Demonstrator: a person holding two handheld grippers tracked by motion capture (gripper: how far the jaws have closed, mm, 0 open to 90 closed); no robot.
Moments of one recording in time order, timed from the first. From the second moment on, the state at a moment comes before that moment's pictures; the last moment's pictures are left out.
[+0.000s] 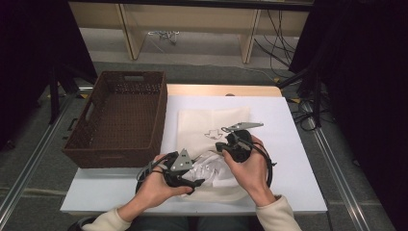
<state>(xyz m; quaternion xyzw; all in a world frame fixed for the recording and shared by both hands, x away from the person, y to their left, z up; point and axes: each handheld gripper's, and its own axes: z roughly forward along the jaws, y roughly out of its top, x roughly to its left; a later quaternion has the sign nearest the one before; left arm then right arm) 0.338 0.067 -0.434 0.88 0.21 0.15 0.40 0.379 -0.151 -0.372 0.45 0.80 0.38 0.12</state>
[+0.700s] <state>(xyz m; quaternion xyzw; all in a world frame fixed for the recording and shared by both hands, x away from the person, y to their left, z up) 0.348 0.046 -0.480 0.91 0.21 0.14 0.34 0.378 -0.150 -0.373 0.45 0.80 0.38 0.11</state>
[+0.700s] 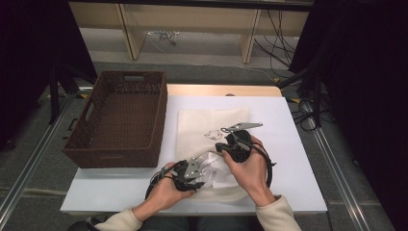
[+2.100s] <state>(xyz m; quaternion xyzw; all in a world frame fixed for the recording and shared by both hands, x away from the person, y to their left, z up) 0.386 0.027 -0.462 0.84 0.32 0.11 0.43 0.375 -0.147 -0.371 0.44 0.80 0.38 0.12</state>
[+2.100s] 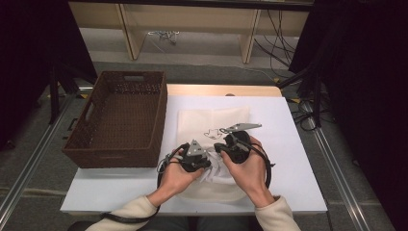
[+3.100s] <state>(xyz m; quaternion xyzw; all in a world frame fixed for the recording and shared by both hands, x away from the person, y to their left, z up) 0.351 0.021 -0.476 0.88 0.24 0.12 0.38 0.379 -0.151 -0.373 0.46 0.79 0.38 0.11</state>
